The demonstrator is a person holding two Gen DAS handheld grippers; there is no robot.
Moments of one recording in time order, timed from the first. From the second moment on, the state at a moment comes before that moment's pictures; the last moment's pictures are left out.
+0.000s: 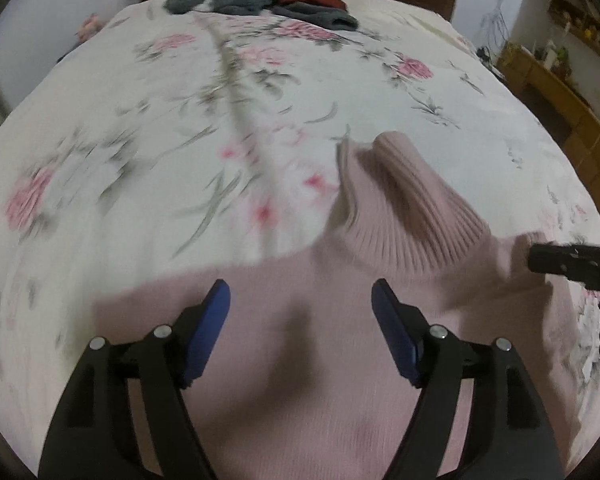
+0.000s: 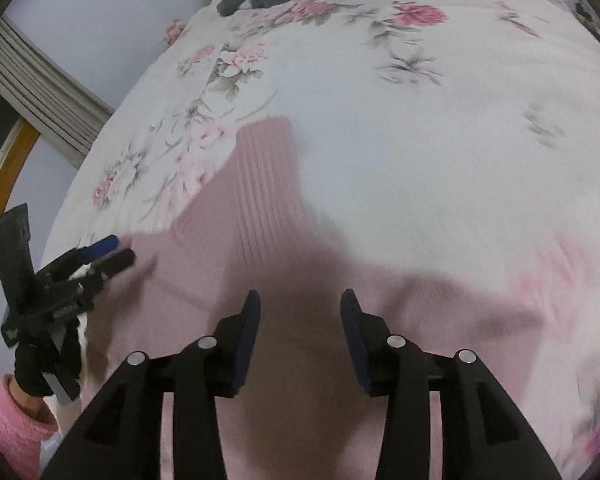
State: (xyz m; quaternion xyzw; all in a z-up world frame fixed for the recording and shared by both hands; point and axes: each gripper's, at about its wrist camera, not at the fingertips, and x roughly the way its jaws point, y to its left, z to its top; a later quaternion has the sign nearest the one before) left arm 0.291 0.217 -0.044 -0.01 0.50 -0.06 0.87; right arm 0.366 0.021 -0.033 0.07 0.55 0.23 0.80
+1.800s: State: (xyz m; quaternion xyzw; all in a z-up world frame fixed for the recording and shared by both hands) left arm 0.177 0.255 -0.064 -0.11 0.49 -0.24 0.83; right arm 0.249 0.006 -0.038 -0.01 0.52 0.37 0.77
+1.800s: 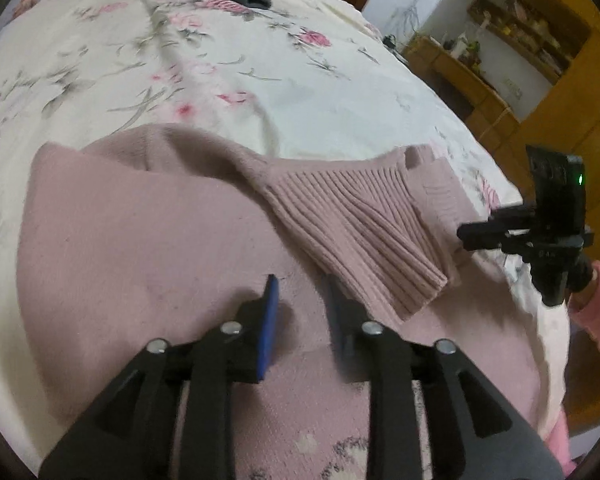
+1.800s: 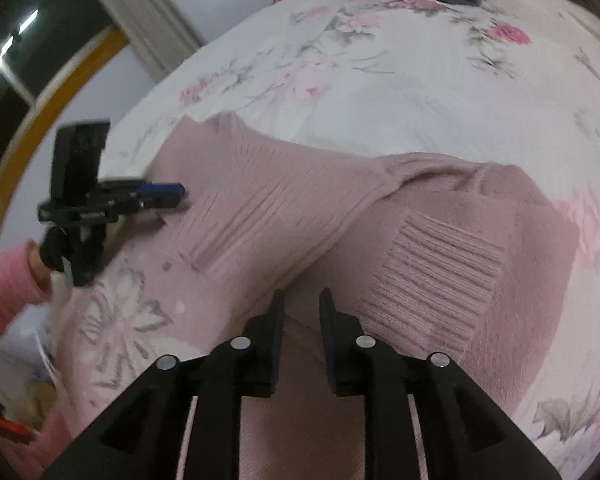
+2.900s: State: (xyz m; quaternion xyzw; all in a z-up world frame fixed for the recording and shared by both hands) left arm 0.207 0.238 -0.076 -0.20 0.54 -0.18 0.80; right arm 0.291 0.010 -0.063 0.19 0.56 0.31 0.74
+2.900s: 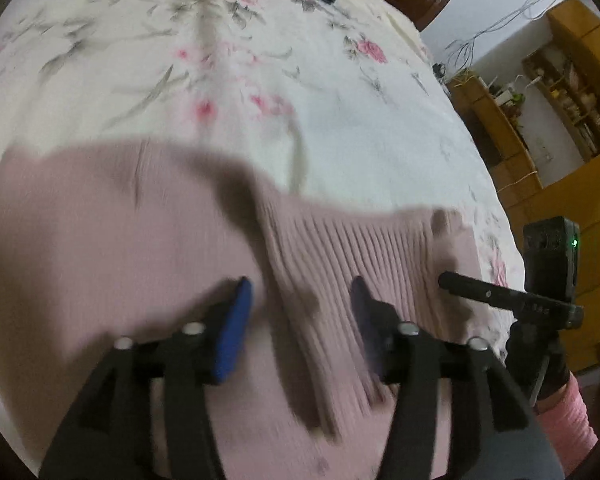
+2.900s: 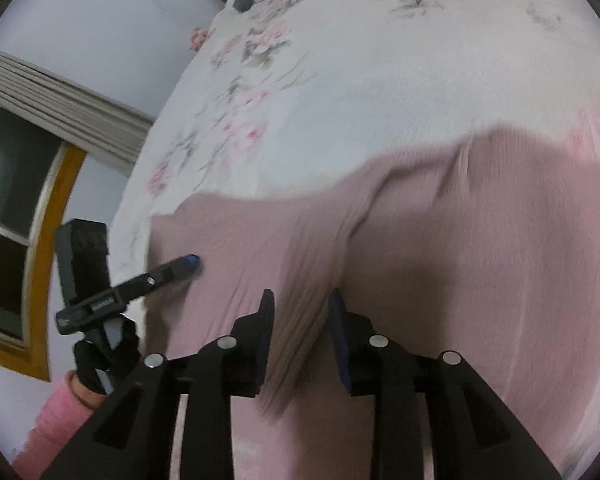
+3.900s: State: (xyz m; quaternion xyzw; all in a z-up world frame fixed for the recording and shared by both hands) left arm 0.151 0.230 -0.077 -0.15 0.54 -0.16 0.82; right arm 0.230 -0.006 -0.066 0.15 0.56 0.29 0.76
